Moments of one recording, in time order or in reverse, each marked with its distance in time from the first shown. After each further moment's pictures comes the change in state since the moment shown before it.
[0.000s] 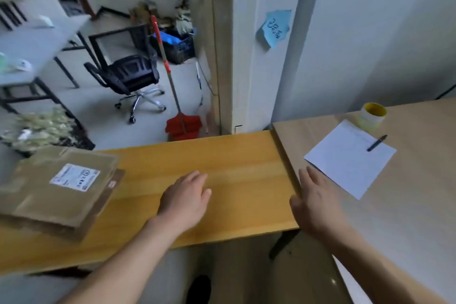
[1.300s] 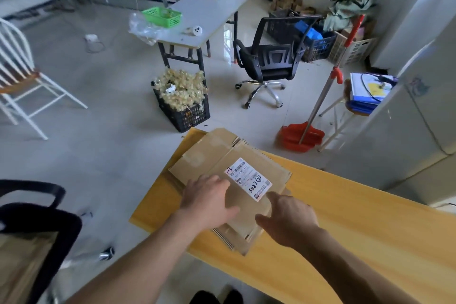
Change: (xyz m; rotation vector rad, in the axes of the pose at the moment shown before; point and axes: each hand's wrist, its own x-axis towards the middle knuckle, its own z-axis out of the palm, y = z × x) left_hand -0.049 -0.424 -0.091 0.047 -0.003 -0.370; right_hand 0.030 -0.501 0.192 -0.267 -0.450 -0.590
